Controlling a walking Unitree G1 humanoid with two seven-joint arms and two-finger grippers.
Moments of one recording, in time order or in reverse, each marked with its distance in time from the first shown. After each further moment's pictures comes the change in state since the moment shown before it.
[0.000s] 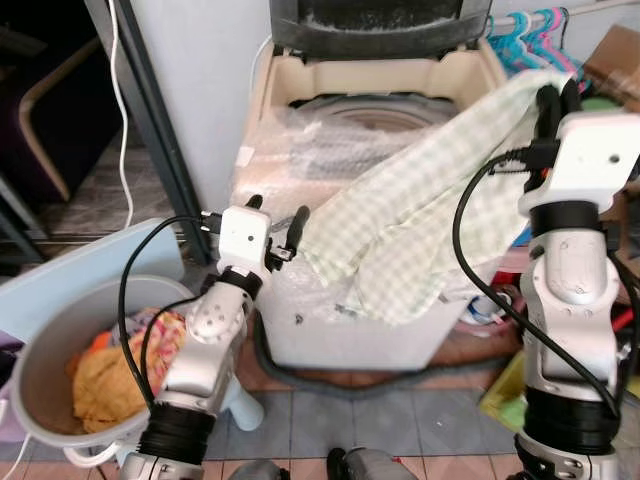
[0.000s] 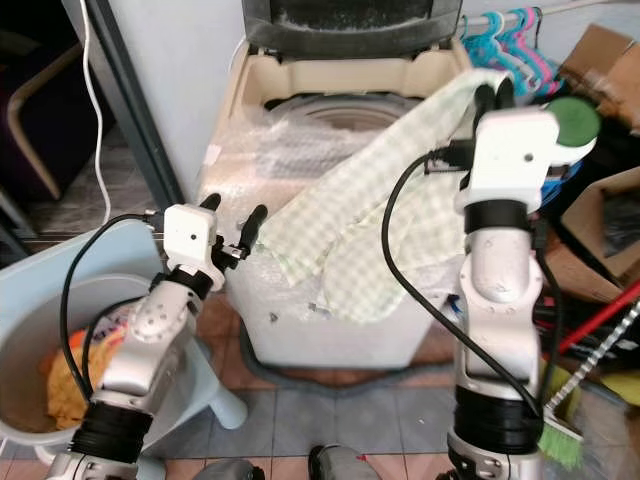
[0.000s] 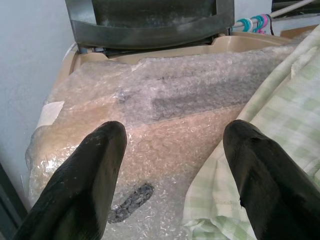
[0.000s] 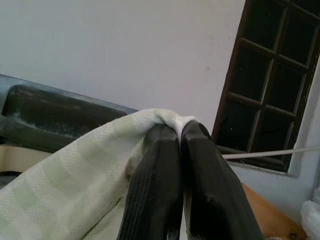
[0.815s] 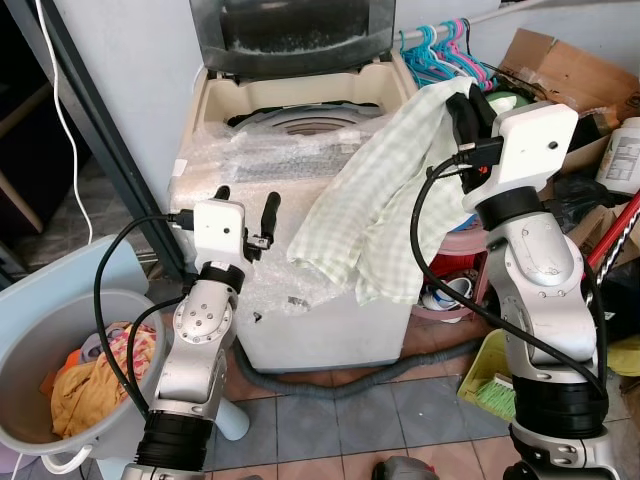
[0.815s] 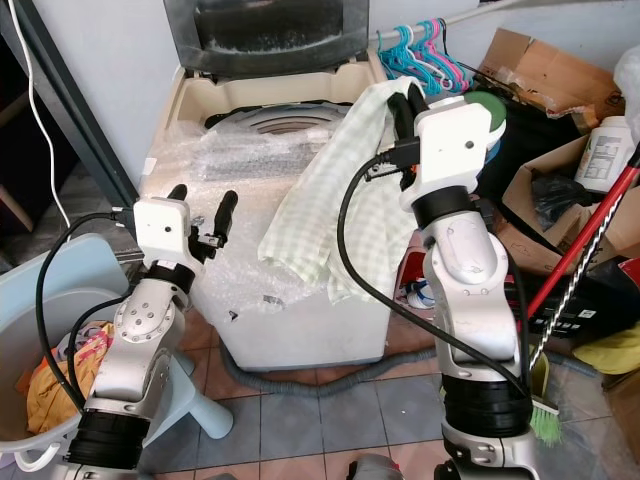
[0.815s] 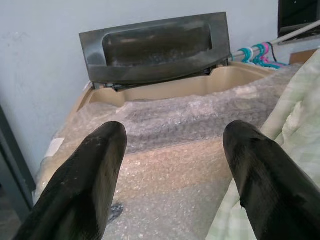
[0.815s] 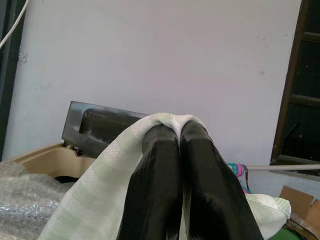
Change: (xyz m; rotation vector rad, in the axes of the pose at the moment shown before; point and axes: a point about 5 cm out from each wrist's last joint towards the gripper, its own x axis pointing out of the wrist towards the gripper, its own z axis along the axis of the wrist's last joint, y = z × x) left arm -0.007 0.014 0.011 0.033 -0.036 0.129; right arm 0.022 0.039 0.006 0.188 -0.012 0.308
